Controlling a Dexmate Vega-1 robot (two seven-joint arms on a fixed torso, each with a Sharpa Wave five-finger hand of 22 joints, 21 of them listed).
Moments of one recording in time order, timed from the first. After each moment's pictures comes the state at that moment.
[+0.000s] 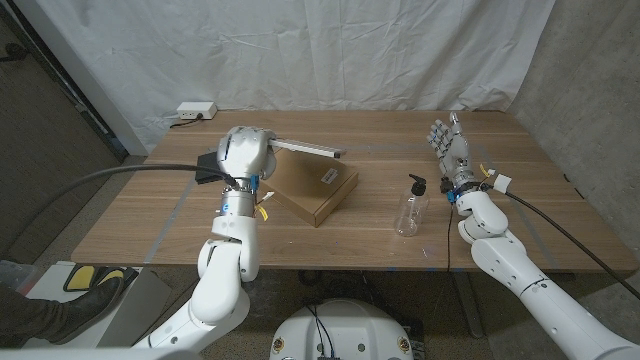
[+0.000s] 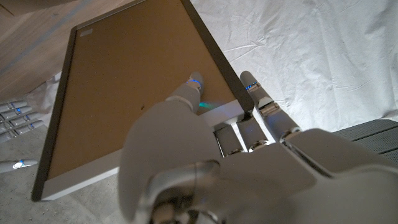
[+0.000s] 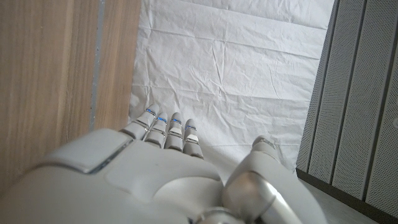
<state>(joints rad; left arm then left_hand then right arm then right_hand) 1.29 0.64 0.52 -2.30 1.33 0.81 0.30 1.07 0.14 0.46 -0.13 0.17 0.91 -0.08 0.27 0.18 0.85 -0.16 0.20 0.19 0.71 -0.07 0.20 0.19 0.51 -0.05 0.34 0.19 -1.05 -0.52 -0.26 -1.56 0.69 0.39 -0.11 0.12 -0.03 0.13 -0.08 0.25 0.13 0.06 0.20 0.19 0.15 0.08 0.20 0.18 0.09 0.05 0.19 0.18 0.10 -0.03 0.26 0.18</state>
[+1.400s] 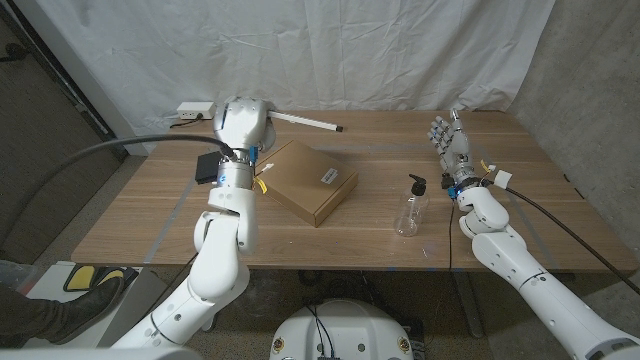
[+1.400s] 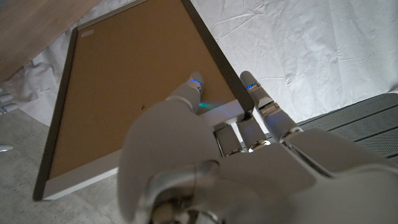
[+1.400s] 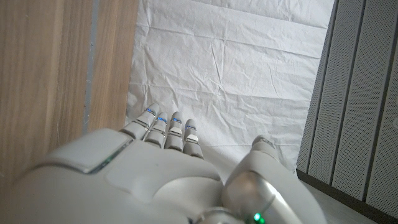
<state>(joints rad) 1.22 0.59 0.46 -2.34 1.43 0.73 0.17 1.07 0.13 0.46 -0.13 0.17 0.91 -0.08 0.26 0.18 0.85 -0.16 0.20 0.19 0.72 -0.07 0.20 0.19 0.51 -0.05 0.34 0.19 -1.02 -0.52 -0.26 -1.53 0.70 0.38 -0.09 0.13 -0.02 0.12 -0.08 0.25 0.13 0.06 0.20 0.19 0.16 0.08 0.20 0.18 0.09 0.05 0.19 0.18 0.11 -0.03 0.25 0.18</state>
